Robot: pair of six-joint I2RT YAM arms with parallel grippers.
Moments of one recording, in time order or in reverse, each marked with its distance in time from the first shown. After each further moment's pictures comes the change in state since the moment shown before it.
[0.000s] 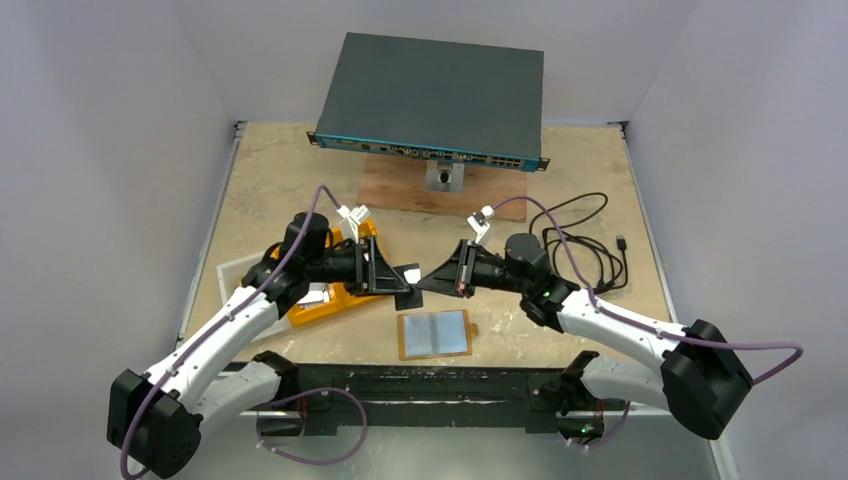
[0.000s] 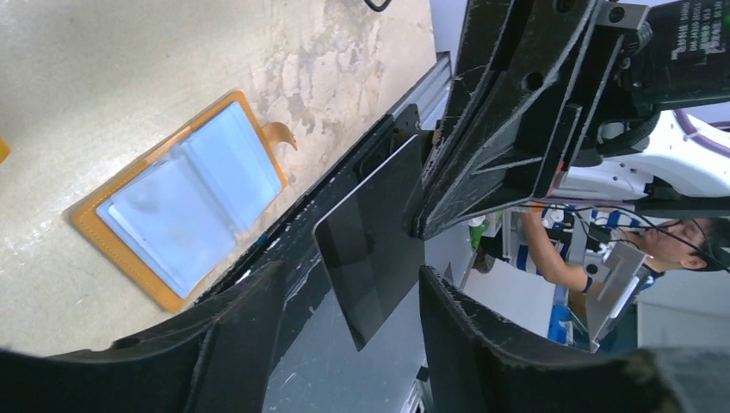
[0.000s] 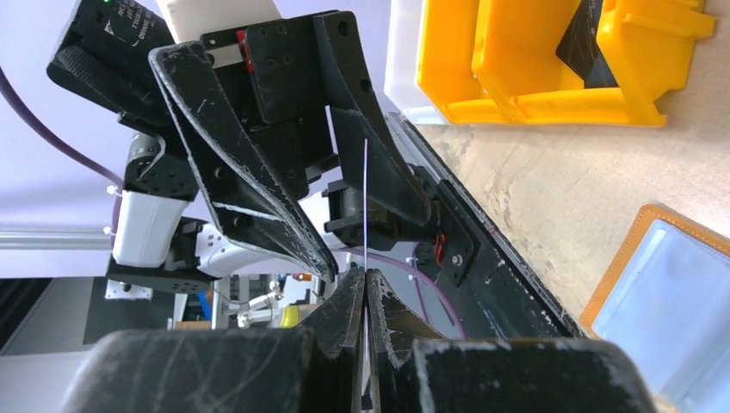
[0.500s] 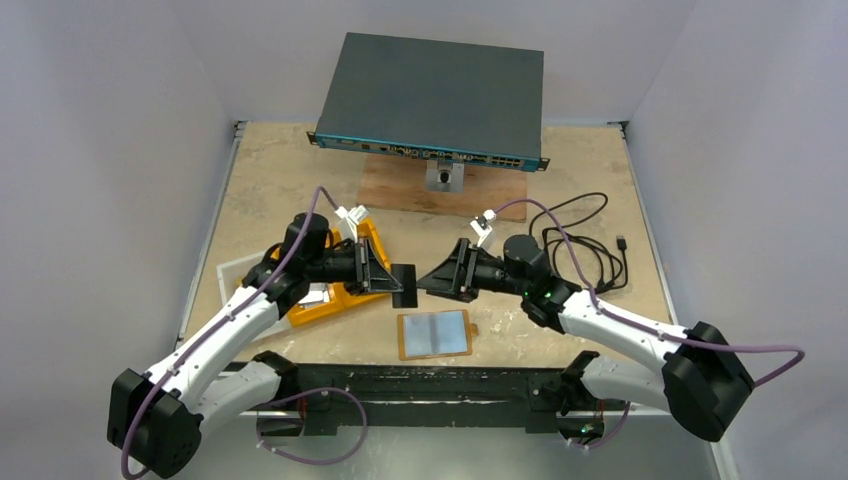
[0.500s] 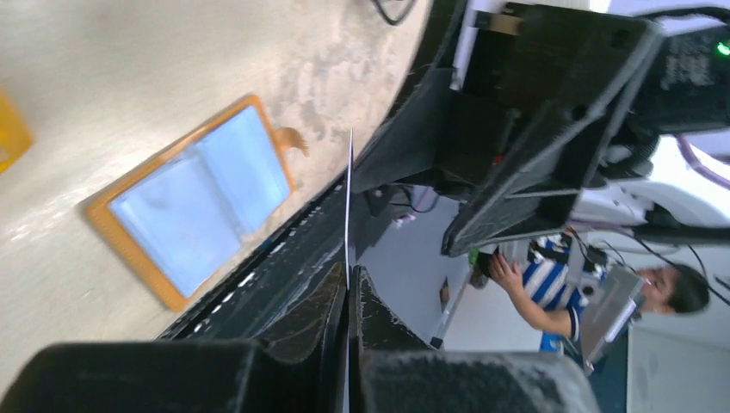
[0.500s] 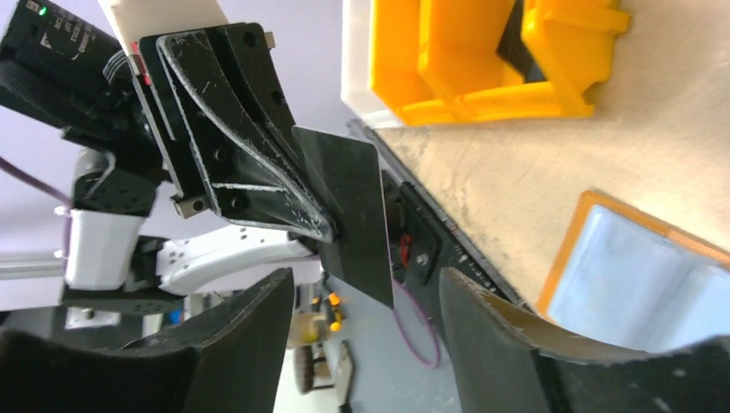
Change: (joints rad) left arm 0.004 0.006 -0.021 0.065 0.015 -0.056; right arm -0.005 0.000 -0.010 -0.059 0.030 -0.030
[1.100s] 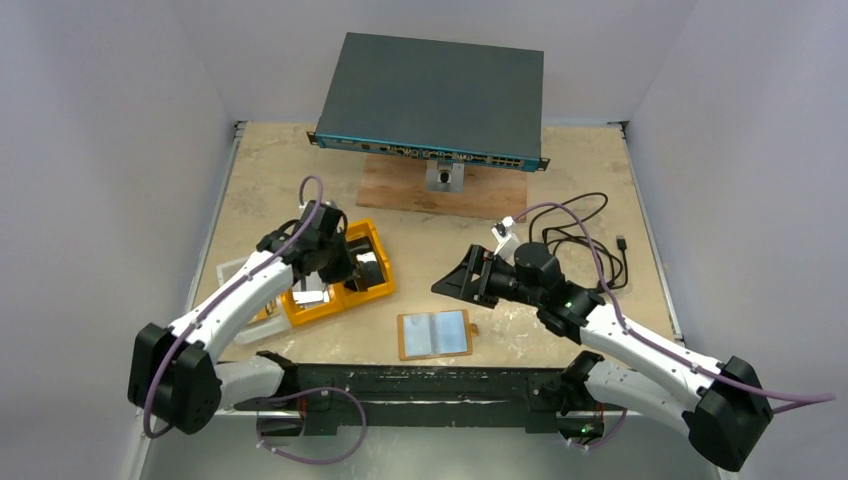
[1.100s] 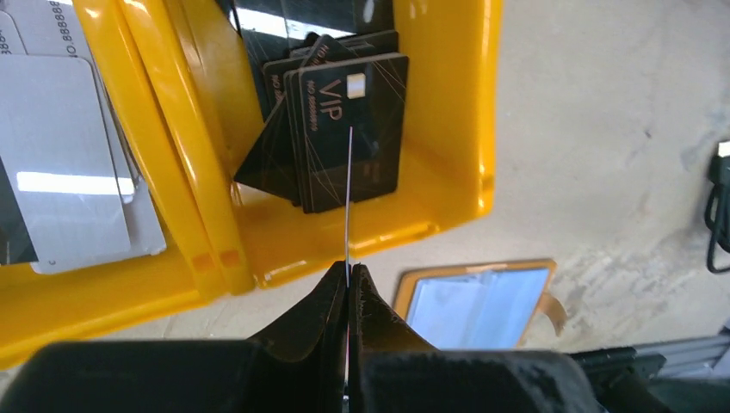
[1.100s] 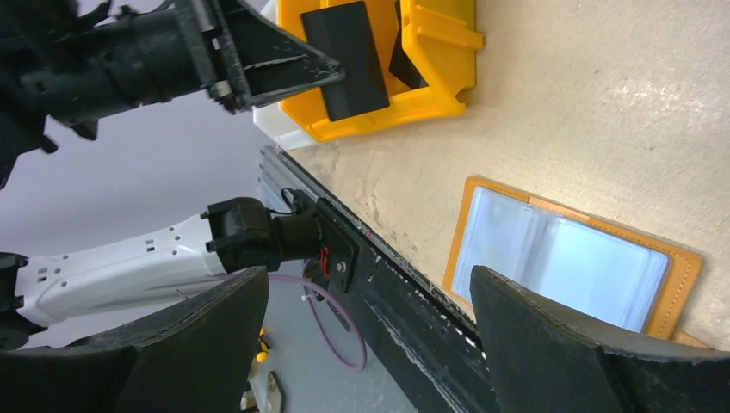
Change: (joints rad) left arm 0.043 0.202 0.180 -0.444 -0.732 0.077; right arm 0.000 -0.195 0.000 -0.356 0.192 -0.173
